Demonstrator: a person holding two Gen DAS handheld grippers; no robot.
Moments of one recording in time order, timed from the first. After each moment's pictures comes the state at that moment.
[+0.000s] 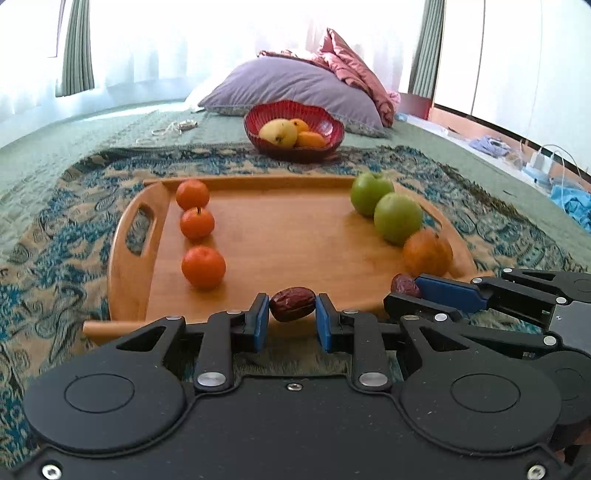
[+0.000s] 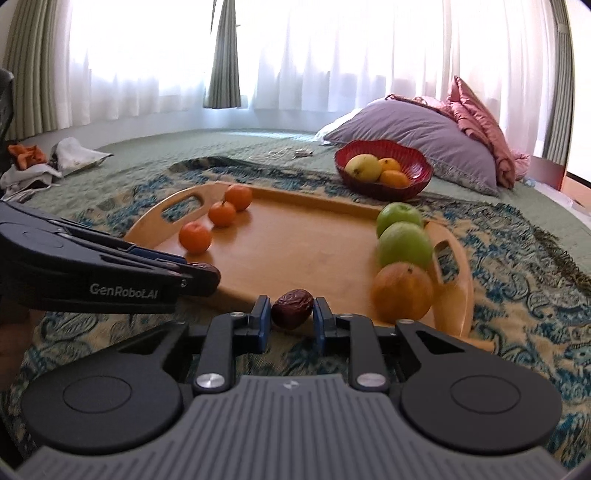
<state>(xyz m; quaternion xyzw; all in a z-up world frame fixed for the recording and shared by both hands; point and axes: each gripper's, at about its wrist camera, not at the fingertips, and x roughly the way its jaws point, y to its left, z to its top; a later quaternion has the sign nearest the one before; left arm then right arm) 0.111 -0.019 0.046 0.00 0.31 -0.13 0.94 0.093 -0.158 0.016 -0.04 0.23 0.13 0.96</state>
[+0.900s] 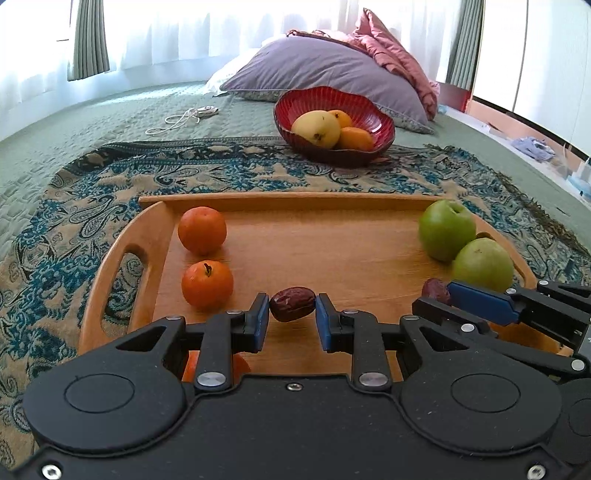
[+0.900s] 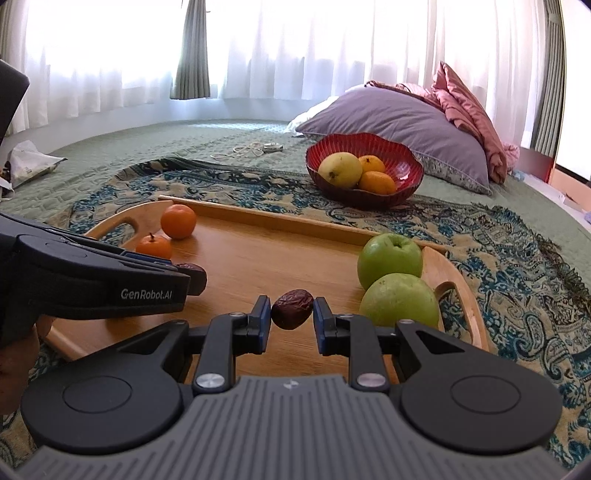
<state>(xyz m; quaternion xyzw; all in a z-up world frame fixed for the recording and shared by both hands) 0.232 -0.025 0.033 0.00 0.34 -0.09 0.94 0.193 -0.155 0.014 -0.04 0.26 0.09 0.96</state>
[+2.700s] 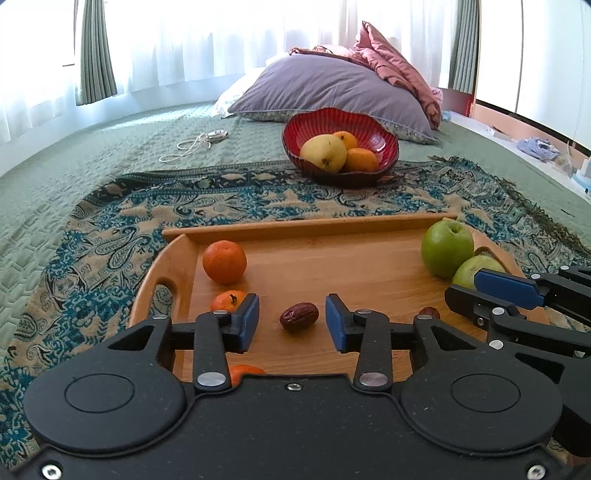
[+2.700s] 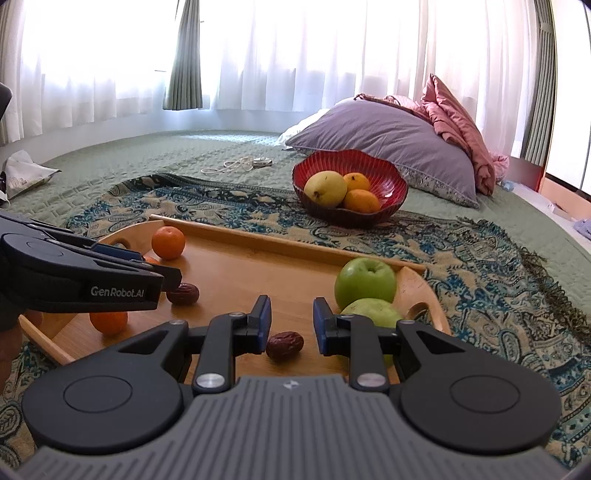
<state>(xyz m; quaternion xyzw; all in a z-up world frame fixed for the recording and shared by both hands) 0.216 -0.023 0.067 0.03 0.32 -0.07 0.95 0.186 -0.165 0.039 -0.04 0.24 0.08 0.97</state>
